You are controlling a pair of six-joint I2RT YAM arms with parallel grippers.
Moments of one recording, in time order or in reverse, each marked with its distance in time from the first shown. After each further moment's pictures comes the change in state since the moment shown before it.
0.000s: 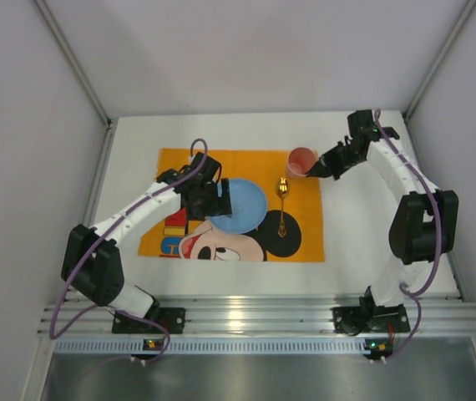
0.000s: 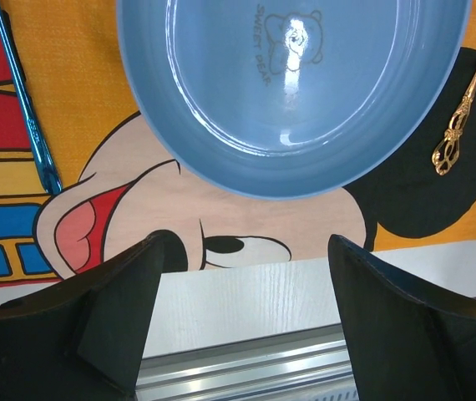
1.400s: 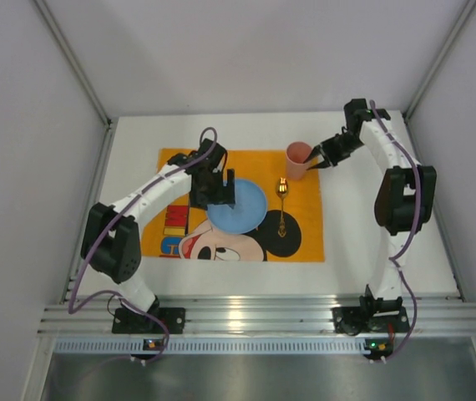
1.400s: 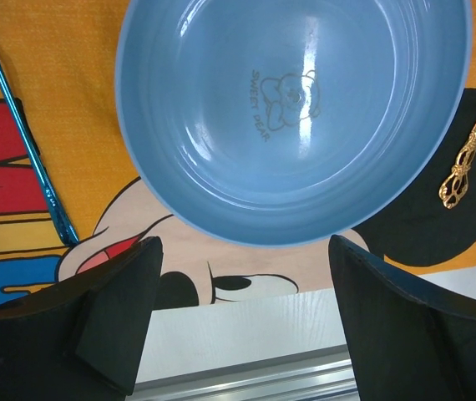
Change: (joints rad) left arm 0.040 0.182 0.172 -0.034 0.011 0.103; right arm -0.035 0.319 0.360 -0.204 -0.028 -0.003
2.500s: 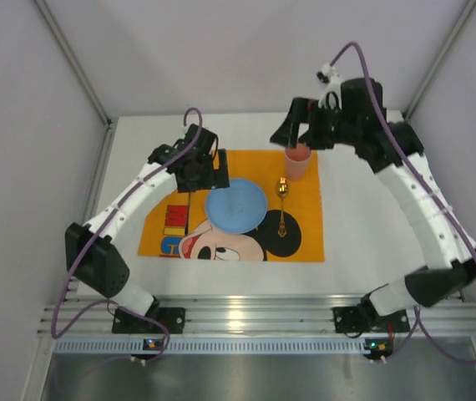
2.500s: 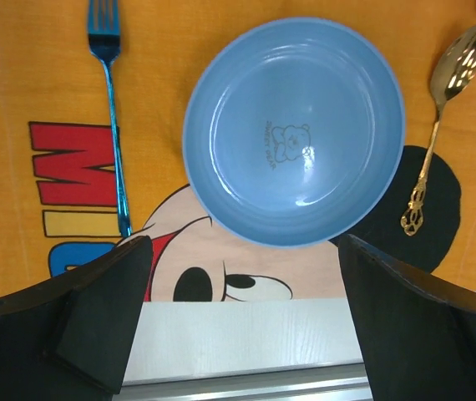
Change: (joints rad) left arm 0.000 -0.090 0.130 -0.090 -0.134 -0.016; right arm 0.309 -0.534 0.024 0.274 0.195 -0.621
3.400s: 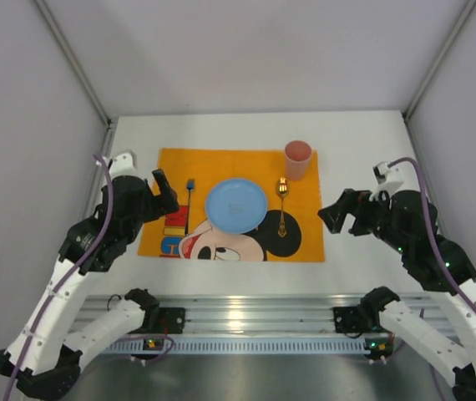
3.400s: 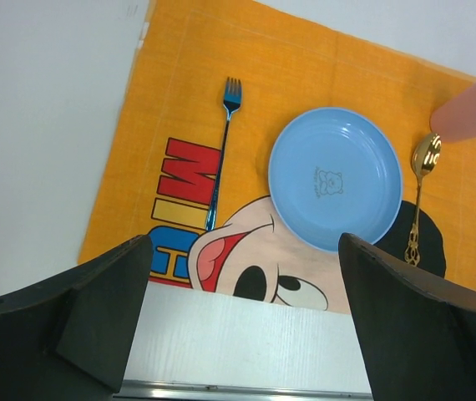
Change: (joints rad) left arm 0.001 -0.774 -0.307 -0.011 -0.293 -0.029; right arm 0.100 -0.927 -0.910 0.064 0.290 -0.041
